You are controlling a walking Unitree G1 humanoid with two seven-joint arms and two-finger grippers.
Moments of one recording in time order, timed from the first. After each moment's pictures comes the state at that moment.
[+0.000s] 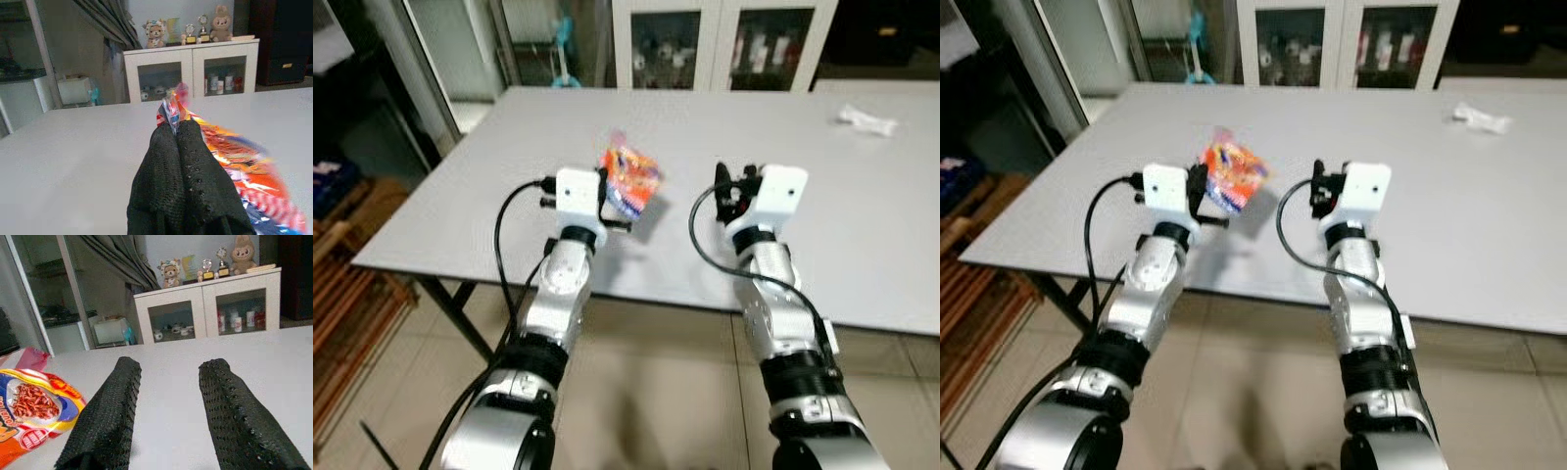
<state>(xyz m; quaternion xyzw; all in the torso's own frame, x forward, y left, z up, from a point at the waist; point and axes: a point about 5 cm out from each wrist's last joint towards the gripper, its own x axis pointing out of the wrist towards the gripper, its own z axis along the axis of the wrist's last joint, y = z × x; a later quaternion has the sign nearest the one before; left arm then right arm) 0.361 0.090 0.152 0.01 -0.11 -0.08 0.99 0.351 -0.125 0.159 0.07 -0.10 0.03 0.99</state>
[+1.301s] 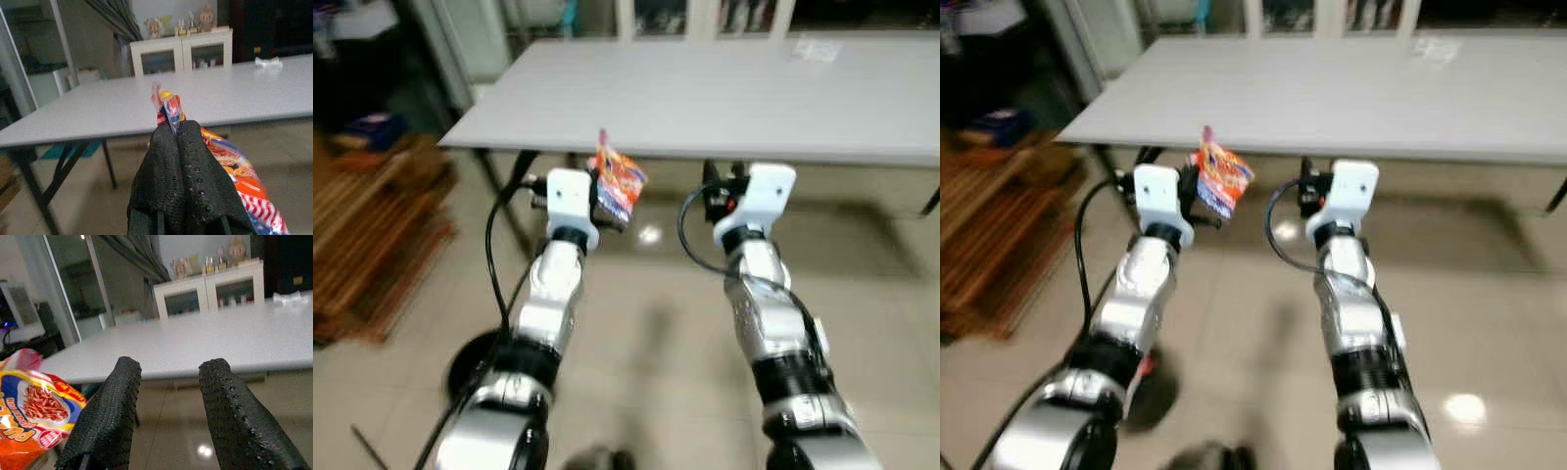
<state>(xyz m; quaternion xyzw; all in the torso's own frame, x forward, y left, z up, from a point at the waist) 0.358 0.095 0.145 0.01 -0.10 -0.08 0.99 0.349 -0.118 0.156 0.08 -0.10 0.04 0.99</state>
